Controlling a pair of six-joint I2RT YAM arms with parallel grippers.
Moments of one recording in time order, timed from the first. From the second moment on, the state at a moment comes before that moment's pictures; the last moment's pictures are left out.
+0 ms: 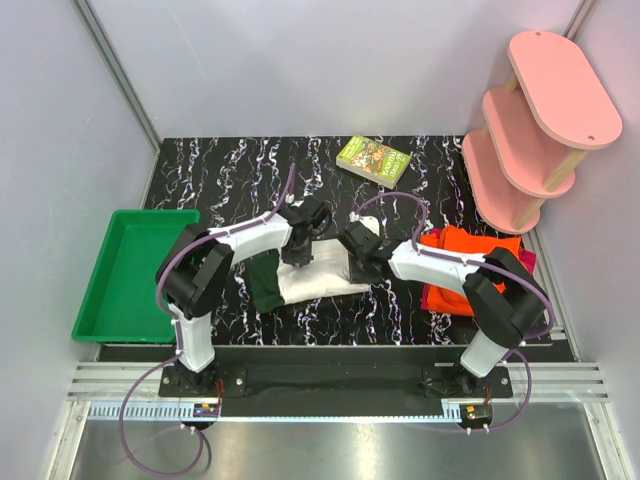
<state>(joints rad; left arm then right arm) -0.66 1.89 1.28 -0.69 -0.26 -0.63 0.80 1.67 1.00 -0.43 0.24 0.63</state>
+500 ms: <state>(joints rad) -0.66 1.67 1.28 -0.71 -0.27 -0.71 0.78 1.51 1.10 -0.48 0.37 0.61</state>
